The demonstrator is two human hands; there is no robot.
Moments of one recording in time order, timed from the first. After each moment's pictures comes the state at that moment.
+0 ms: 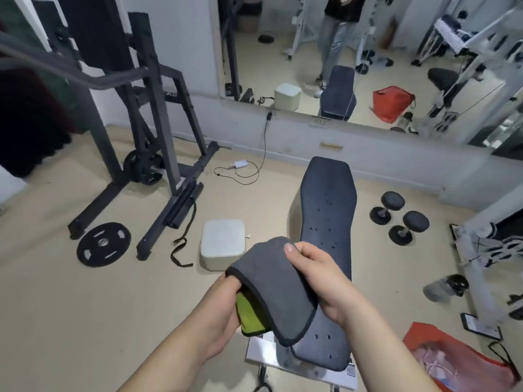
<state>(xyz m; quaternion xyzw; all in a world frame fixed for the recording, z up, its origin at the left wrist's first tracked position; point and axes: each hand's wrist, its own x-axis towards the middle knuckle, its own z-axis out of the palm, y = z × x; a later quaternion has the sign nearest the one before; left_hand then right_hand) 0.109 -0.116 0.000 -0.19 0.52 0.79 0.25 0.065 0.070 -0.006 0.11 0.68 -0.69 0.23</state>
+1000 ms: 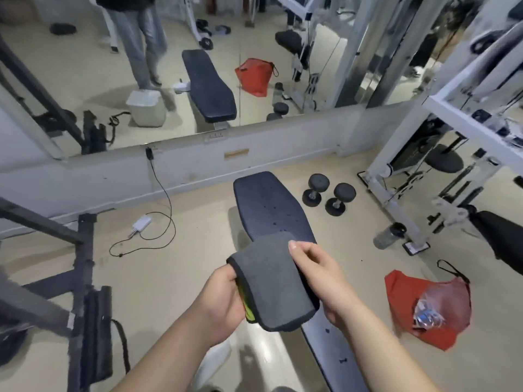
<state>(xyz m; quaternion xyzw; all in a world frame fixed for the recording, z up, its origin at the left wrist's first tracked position) -0.412 -0.110 -0.021 -0.09 0.47 0.69 0.54 -0.316 0.048 -0.018 0.40 0.62 -0.68 -0.04</state>
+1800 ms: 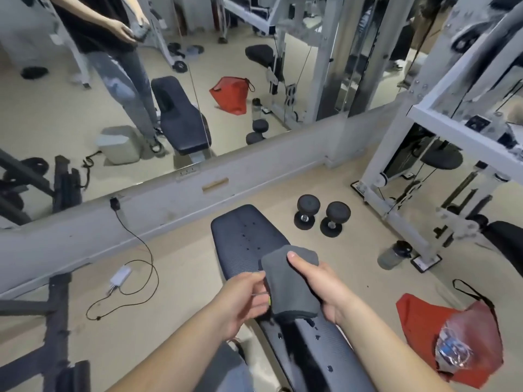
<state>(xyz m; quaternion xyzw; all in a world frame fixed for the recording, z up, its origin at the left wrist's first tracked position) -0.530 0.125 -0.074 -0.04 0.66 0.51 0.55 -0.419 0.270 -0.072 0.45 0.46 -0.76 -0.03</state>
